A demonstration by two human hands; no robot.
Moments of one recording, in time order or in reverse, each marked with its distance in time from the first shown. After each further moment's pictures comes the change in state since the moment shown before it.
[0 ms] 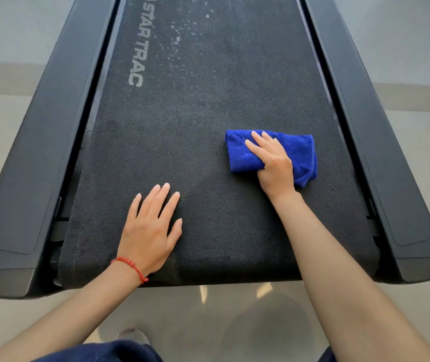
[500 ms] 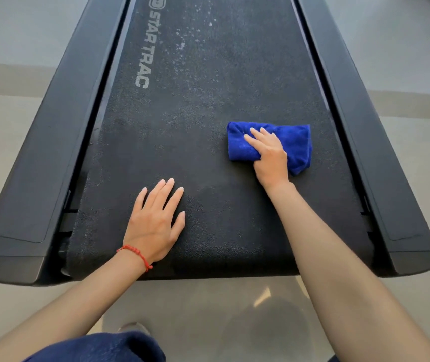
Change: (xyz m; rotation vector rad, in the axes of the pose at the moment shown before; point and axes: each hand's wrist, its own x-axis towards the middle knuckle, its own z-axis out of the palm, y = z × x) left_hand 0.000 0.000 -0.005 -0.008 -0.025 0.006; right_hand 0.011 -0.013 -0.004 0.024 -0.049 0.120
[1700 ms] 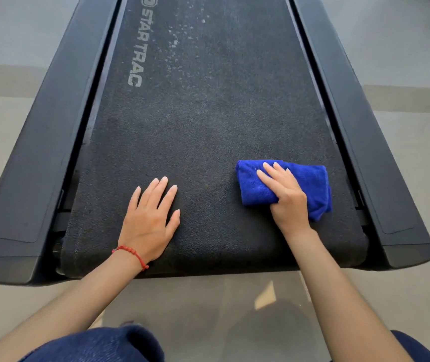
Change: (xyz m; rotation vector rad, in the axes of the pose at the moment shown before) left_hand -0.001 0.002 0.002 -0.005 0.012 -0.007; right_hand -0.093 0.021 -0.025 -0.033 0.118 -0.088
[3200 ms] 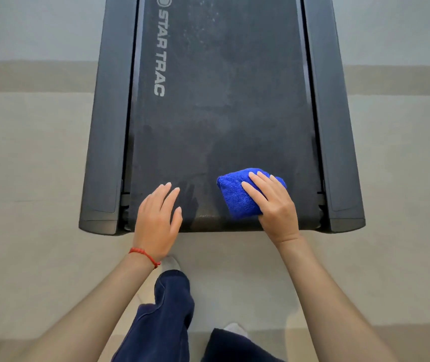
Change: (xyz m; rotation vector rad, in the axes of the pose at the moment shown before) left_hand -0.021 0.046 -0.191 -0.254 -0.103 -0.205; right_hand 0.019 -0.125 -0.150 -0.094 -0.033 -0.204
